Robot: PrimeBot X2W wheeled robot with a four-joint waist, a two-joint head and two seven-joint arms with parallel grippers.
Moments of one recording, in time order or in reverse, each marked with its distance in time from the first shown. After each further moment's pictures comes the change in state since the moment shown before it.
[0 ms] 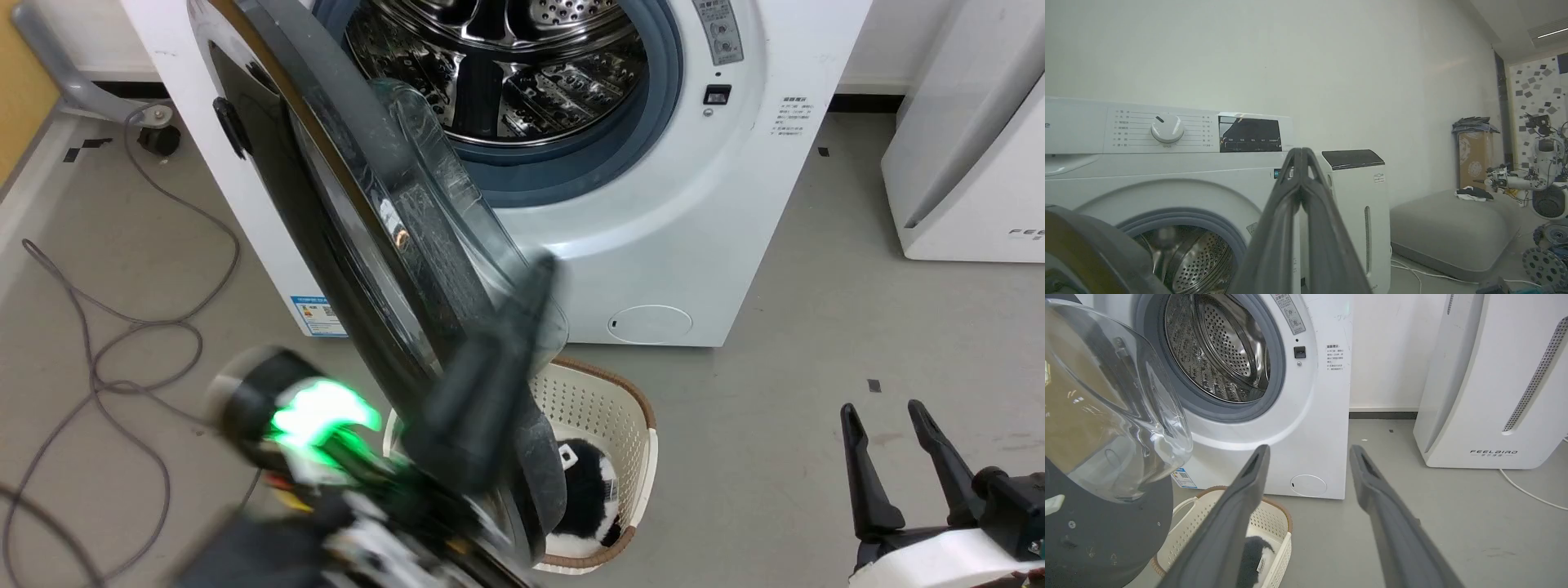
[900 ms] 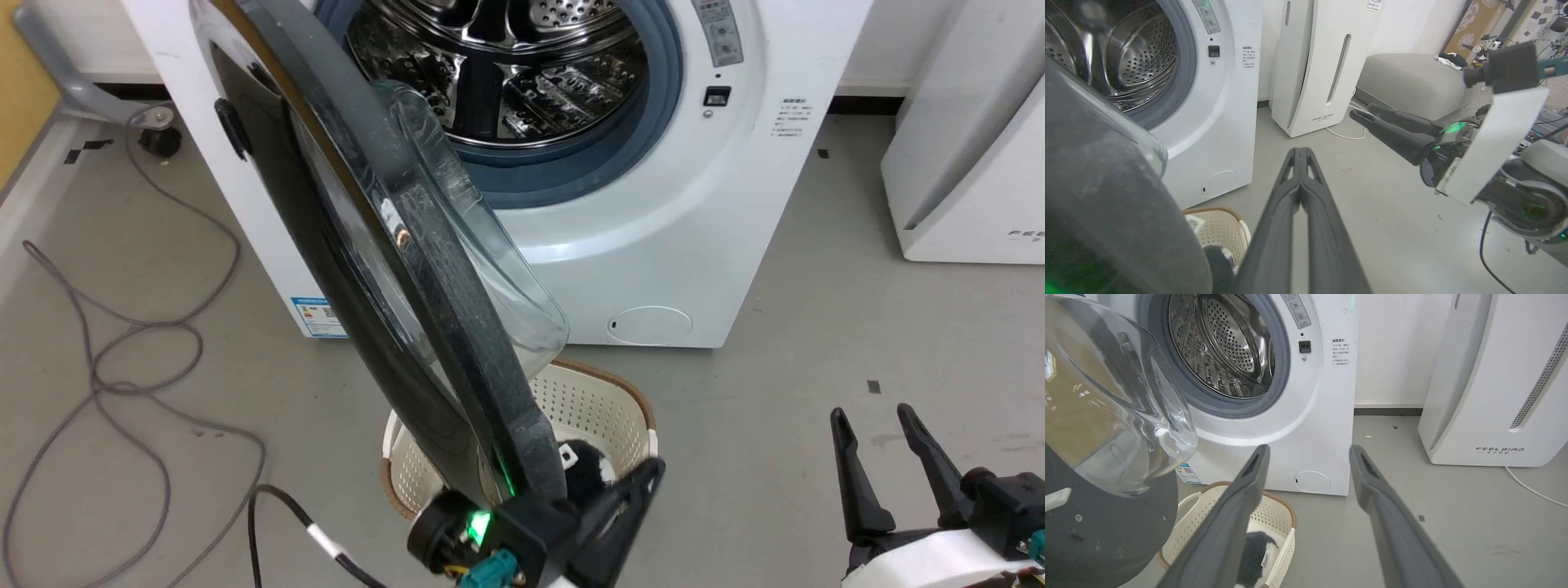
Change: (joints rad) left arm 0.128 -0.047 -0.231 0.463 -0.041 0.028 0.124; right arm 0.000 0.000 0.015 0.009 -0.001 0.000 0.008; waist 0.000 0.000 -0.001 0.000
